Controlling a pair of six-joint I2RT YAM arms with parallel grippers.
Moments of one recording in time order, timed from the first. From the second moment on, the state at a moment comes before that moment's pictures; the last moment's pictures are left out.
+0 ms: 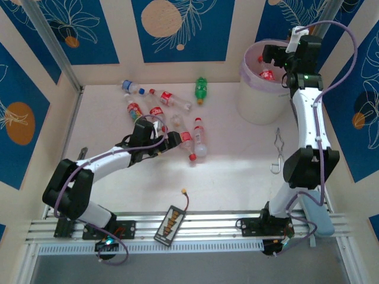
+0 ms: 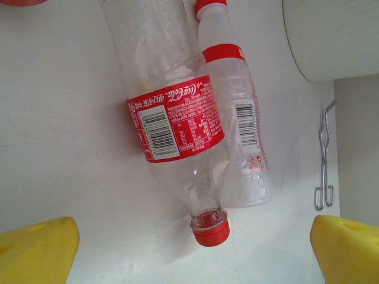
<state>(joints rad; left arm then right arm) -0.50 1.49 0.79 0.01 0.35 -0.82 -0.10 1.70 1.87 -0.40 -0.10 0.04</state>
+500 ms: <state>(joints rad) -0.46 1.43 0.81 -0.10 0.29 -0.74 0.20 1.30 1.49 -0.52 -0.02 0.09</state>
